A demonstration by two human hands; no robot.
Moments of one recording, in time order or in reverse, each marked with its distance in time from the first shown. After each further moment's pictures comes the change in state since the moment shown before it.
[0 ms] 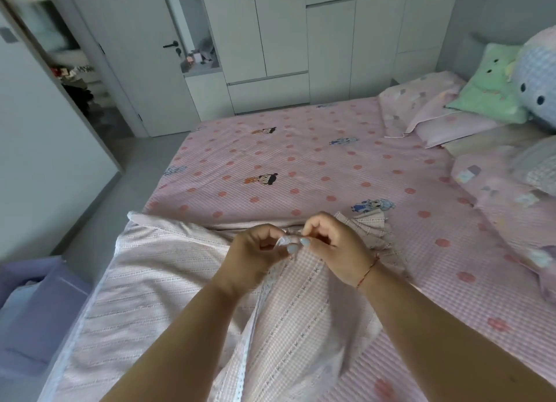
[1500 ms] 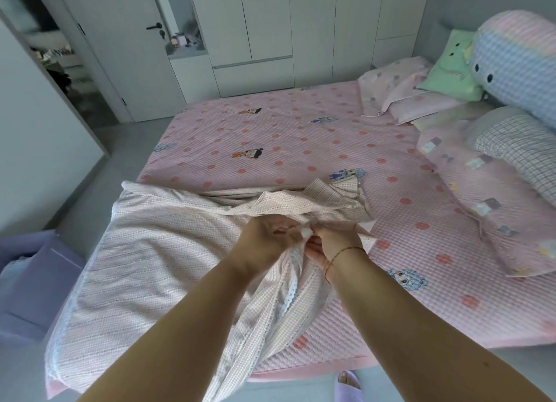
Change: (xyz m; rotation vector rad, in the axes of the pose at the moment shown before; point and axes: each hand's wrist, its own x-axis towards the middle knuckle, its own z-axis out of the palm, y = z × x) left_hand -0.123 0.007 0.065 0.270 -0.071 -0.099; right_hand -0.133 -0.035 0.040 0.829 0.483 0.790
